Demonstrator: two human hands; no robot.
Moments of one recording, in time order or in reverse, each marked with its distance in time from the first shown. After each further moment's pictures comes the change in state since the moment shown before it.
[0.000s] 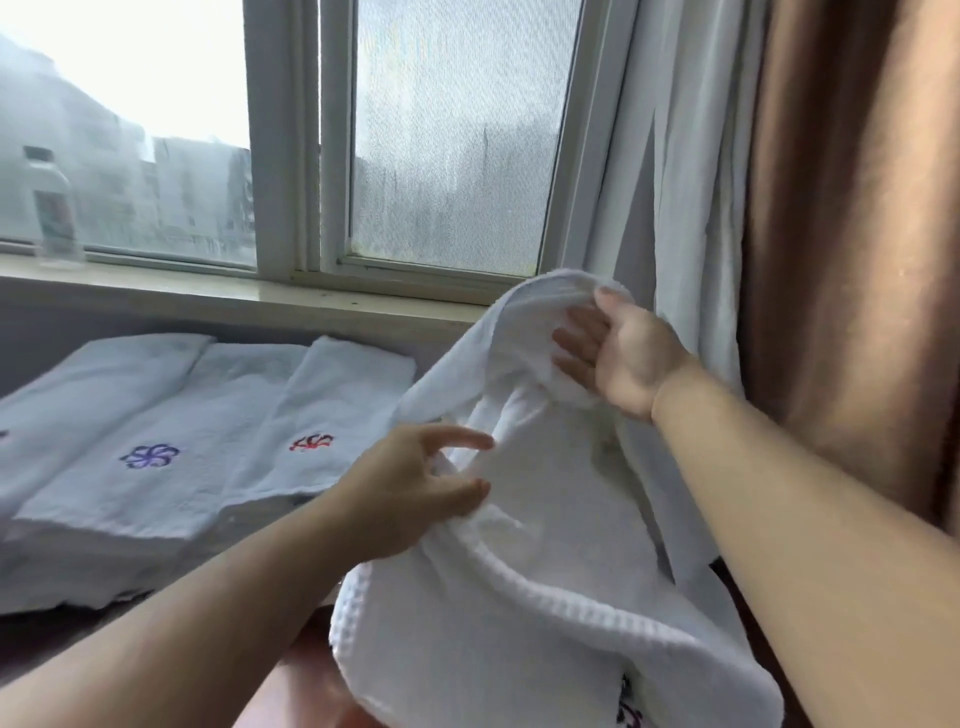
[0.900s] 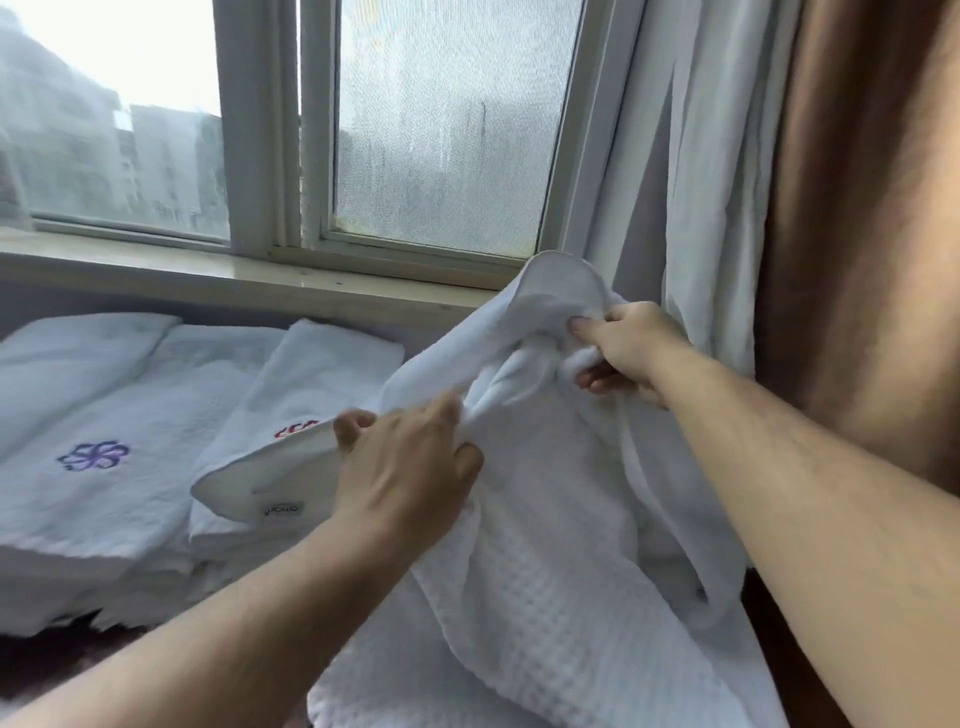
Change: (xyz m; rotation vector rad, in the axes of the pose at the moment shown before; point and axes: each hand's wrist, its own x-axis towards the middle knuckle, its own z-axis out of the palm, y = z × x) left_hand 0.045 -0.019 0.030 0.675 0.387 0.079; right_hand 0.037 0.008 -0.016 -0.868 0.272 -0.063
